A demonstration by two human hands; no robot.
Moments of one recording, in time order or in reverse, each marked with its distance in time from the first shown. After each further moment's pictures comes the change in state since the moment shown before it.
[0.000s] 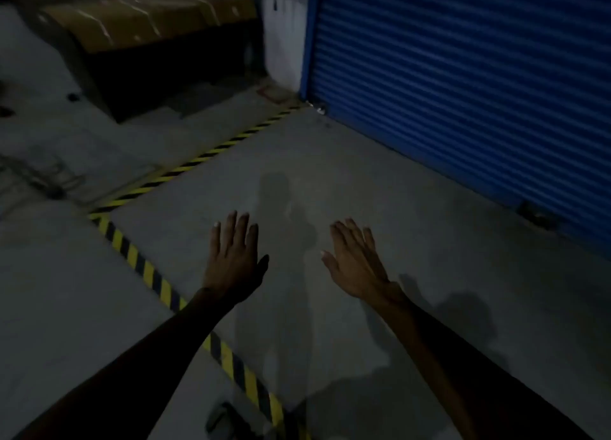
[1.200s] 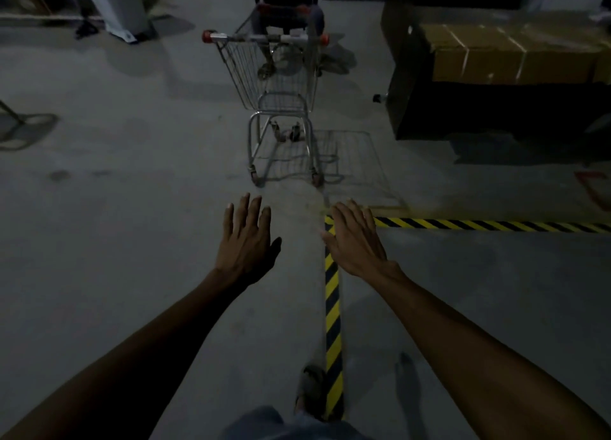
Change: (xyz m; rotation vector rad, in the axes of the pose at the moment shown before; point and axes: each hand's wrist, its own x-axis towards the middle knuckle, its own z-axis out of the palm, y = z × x) left_hand 0.011 -0.661 -0.041 0.171 -0.096 -0.915; right_hand 0.529 -0.642 0.120 0.143 -0.151 -0.905
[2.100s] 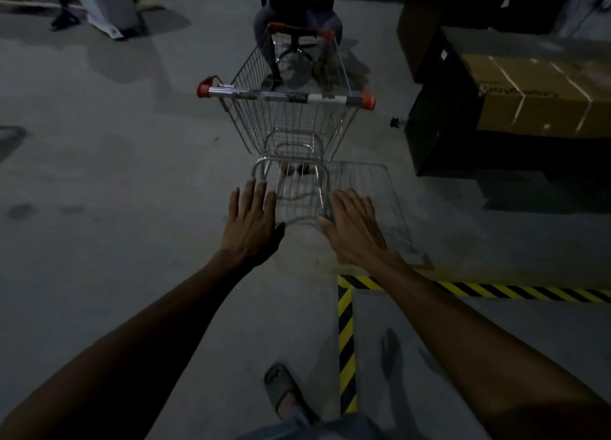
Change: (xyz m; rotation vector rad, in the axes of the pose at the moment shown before) left_hand 0.425 -0.170 0.032 -0.050 0.023 0.013; right_hand 0.451 0.036 0.003 0.002 0.064 -0.010
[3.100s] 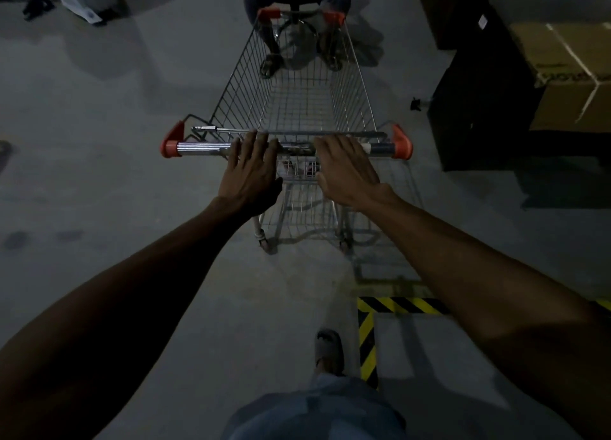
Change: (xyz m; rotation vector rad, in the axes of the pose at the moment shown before) left_hand 0.310 -0.088 0.007 0.058 0.039 0.134; right_hand 0.323 0.055 -0.005 -0.172 0.035 -0.170
